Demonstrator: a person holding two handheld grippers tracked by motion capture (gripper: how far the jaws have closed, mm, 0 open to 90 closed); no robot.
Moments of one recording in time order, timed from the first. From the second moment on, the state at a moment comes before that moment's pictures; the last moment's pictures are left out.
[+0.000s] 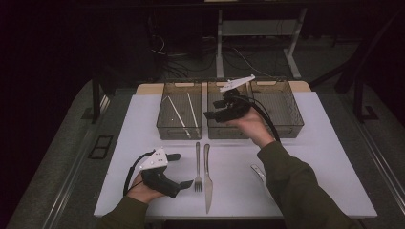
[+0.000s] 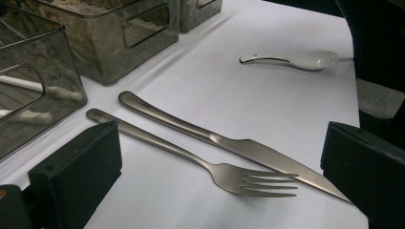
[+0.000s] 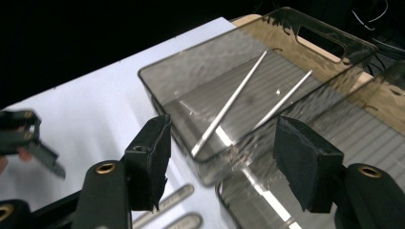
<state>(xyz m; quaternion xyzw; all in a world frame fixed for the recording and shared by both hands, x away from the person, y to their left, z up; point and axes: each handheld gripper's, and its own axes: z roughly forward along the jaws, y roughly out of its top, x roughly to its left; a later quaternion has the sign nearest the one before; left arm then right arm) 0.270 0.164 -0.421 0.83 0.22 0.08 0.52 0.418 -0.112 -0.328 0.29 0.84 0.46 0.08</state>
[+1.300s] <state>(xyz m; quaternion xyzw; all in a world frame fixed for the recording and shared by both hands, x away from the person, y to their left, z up) 0.270 0.162 -0.422 0.83 0.22 0.08 0.51 0.313 -0.244 -0.403 0.33 0.84 0.42 0.07</state>
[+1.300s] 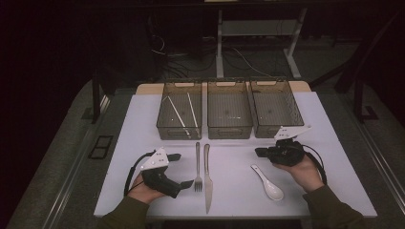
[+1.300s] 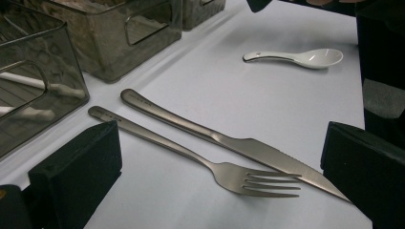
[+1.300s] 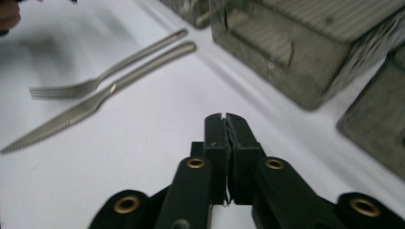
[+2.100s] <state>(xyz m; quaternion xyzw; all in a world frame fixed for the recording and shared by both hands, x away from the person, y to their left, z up) 0.269 0.162 -0.421 0.83 0.22 0.09 0.51 0.313 -0.241 -0.444 0.35 0.87 0.35 0.06</state>
